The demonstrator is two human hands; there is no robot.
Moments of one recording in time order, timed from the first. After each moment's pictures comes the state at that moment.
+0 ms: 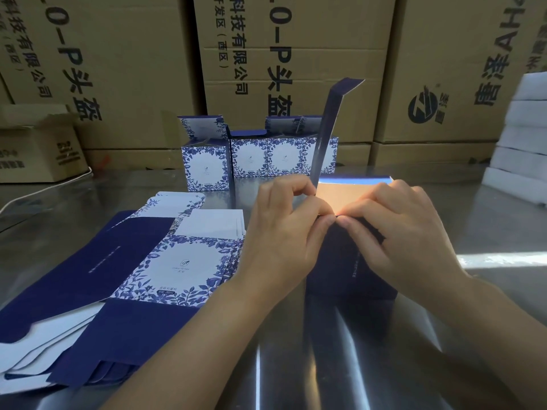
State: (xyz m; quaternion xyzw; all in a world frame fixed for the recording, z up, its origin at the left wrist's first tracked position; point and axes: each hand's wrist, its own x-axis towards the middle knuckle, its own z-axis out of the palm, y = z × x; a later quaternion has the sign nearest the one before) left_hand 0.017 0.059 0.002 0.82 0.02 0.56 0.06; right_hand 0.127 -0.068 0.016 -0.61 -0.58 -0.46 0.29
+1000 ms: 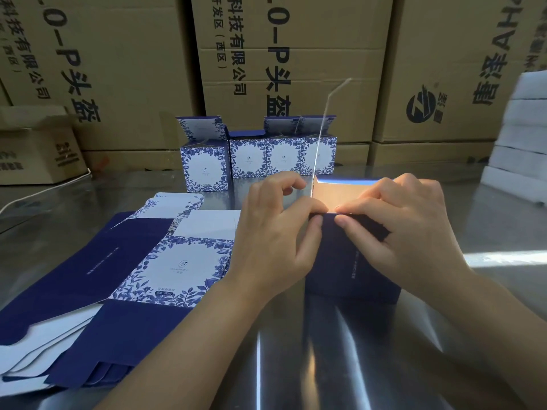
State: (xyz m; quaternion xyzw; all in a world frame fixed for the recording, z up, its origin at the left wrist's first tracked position) left_hand 0.013 0.064 0.003 0.82 0.03 0.56 0.03; right_hand 0.130 -0.071 0.019 -0.63 -0.56 -0.47 0.29
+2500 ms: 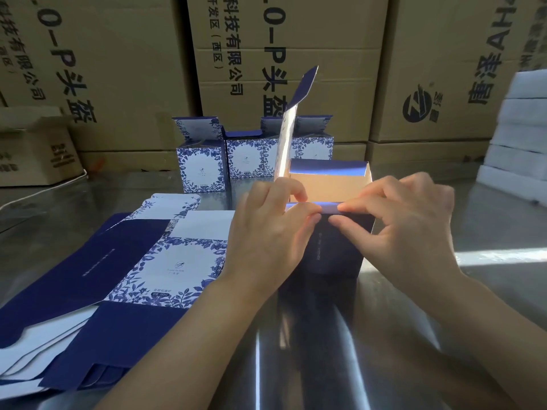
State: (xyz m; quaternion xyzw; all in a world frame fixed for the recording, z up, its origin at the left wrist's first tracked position) left_hand 0.012 0.066 0.008 0.82 0.04 0.57 -0.09; right_hand 0.123 -0.071 0.017 -0.70 -0.47 -0.45 0.31
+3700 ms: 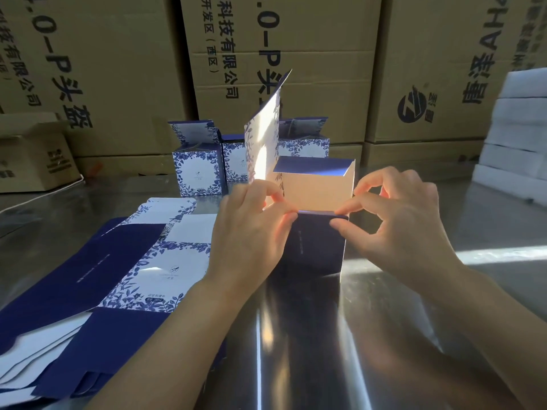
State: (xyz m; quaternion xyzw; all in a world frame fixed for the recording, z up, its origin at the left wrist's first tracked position) left_hand 0.009 0.079 0.007 0.84 0.08 0.54 -0.06; right_hand 0.132 -0.074 0.023 -0.73 -0.50 -0.36 0.31
